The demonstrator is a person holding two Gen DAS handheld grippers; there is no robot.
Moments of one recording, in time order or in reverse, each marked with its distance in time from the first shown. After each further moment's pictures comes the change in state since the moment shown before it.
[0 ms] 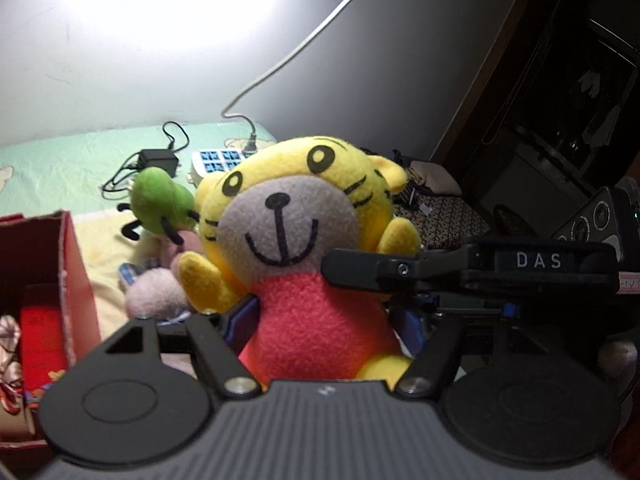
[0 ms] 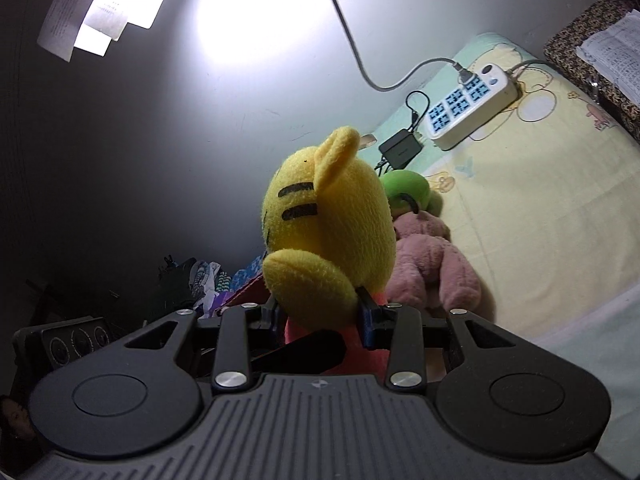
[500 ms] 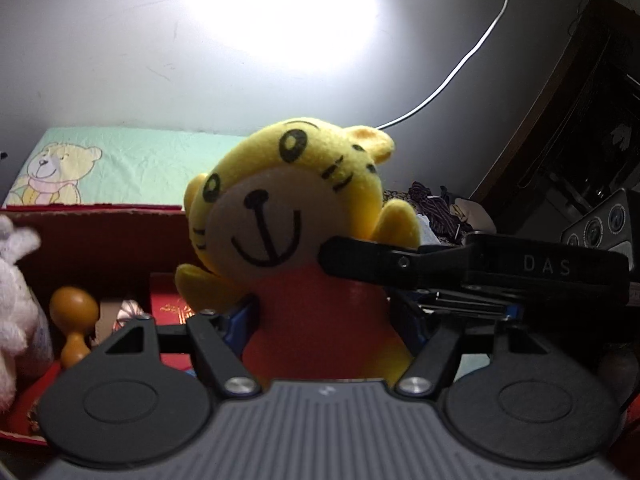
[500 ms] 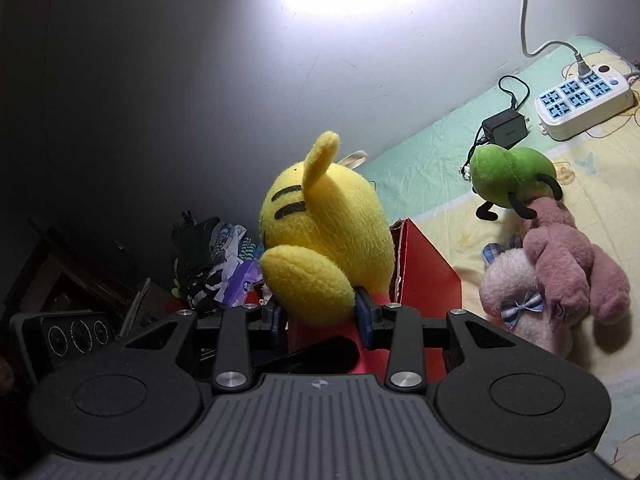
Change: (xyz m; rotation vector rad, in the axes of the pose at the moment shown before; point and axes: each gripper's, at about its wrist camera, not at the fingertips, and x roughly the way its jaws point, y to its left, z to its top) left arm -0.079 0.115 -0.008 -0.138 -0.049 0.044; right arm 0.103 0.099 -0.031 -0.172 0.059 0.009
